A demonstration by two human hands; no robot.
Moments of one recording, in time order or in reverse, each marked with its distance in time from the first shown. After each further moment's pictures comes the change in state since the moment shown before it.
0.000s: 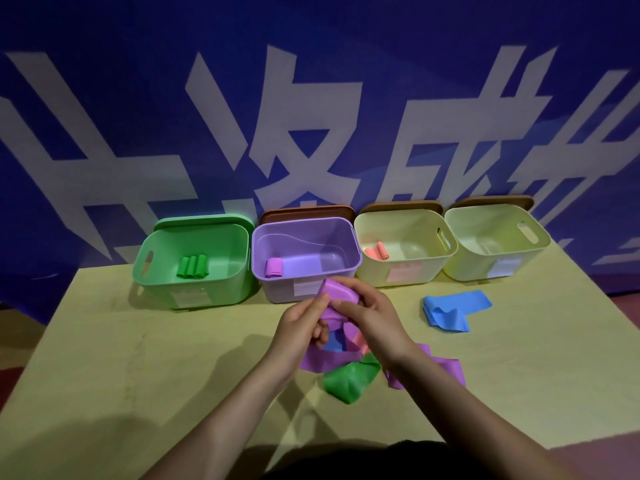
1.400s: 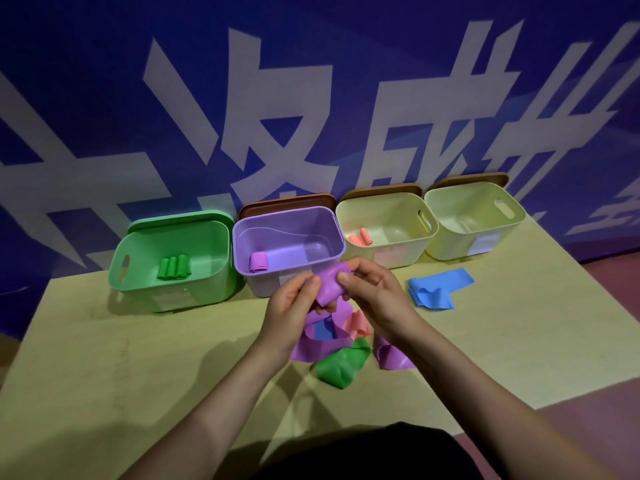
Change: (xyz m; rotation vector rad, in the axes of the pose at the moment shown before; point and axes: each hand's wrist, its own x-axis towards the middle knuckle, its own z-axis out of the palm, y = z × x) left_hand 0.000 0.016 0.006 0.015 -0.115 0.235; right_hand 0.004 -0.007 -0.024 0.169 -0.118 -0.184
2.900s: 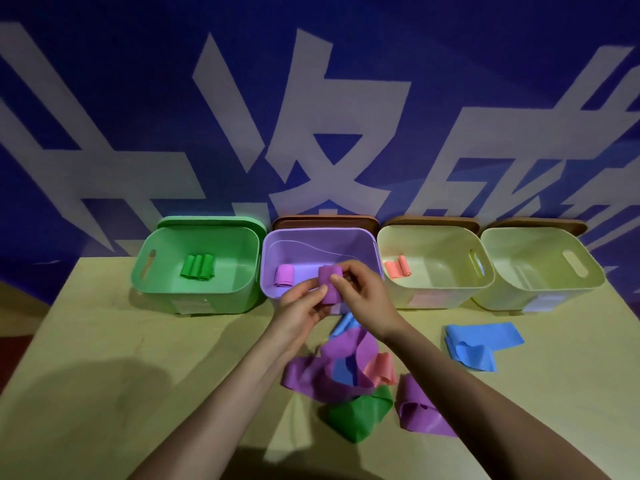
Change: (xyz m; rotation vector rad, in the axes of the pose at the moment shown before) left_hand 0.100 -0.043 -0.042 -0.445 0.213 -0.306; right_hand 0.116 0.049 0.005 -0.606 -0.043 -0.058
